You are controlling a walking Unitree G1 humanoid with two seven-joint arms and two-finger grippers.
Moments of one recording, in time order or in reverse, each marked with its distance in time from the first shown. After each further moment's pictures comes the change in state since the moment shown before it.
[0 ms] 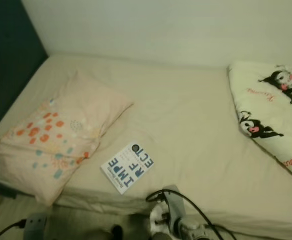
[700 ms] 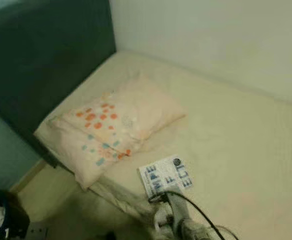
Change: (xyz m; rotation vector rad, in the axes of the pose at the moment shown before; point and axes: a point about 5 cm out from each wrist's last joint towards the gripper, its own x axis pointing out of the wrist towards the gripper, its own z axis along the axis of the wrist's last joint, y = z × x) left arm -0.002 0.012 -0.011 -0.002 0.033 0.029; right arm 0.003 0.006 0.009 -0.018 -0.018 0.007
